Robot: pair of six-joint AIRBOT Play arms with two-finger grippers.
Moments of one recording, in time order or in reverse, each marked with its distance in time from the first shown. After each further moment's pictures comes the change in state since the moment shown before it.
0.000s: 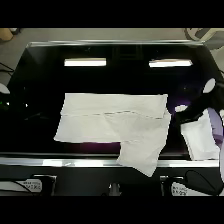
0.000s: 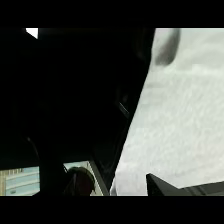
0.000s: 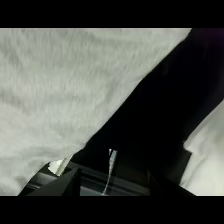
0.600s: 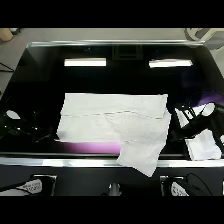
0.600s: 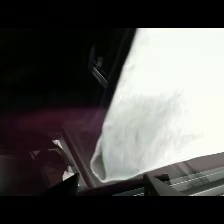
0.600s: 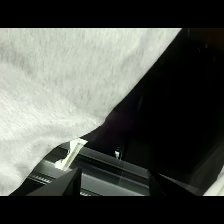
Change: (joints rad) left arm 0.008 0.146 -0.424 -0.105 0.173 0.071; right arm -0.023 0.195 -0.297 0.017 -0.113 -0.034
